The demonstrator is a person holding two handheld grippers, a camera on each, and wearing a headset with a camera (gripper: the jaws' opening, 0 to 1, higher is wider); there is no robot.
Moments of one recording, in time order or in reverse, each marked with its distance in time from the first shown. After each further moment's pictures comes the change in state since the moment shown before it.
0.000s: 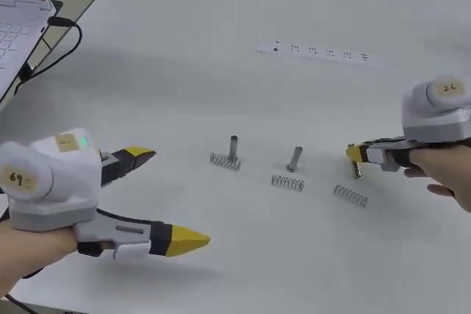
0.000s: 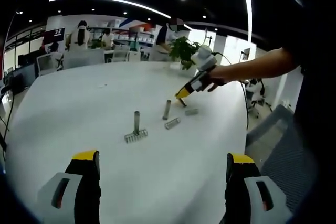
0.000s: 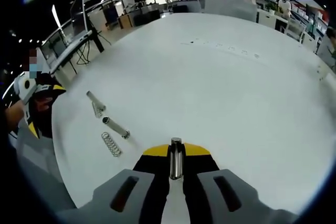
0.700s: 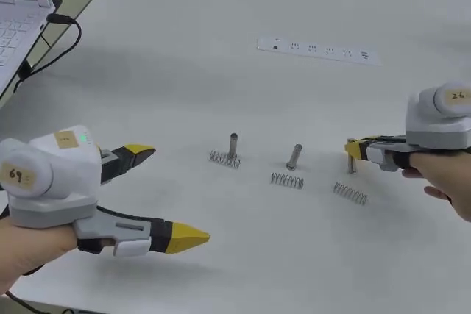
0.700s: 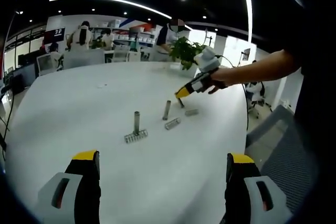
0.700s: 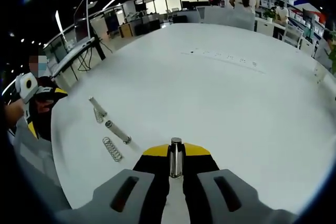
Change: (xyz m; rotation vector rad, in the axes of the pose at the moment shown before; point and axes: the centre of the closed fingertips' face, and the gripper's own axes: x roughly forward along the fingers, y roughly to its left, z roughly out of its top) left arm 0.000 0.000 0.001 -0.001 -0.003 0.001; right arm 0.000 0.001 0.009 -0.009 -0.094 -0.007
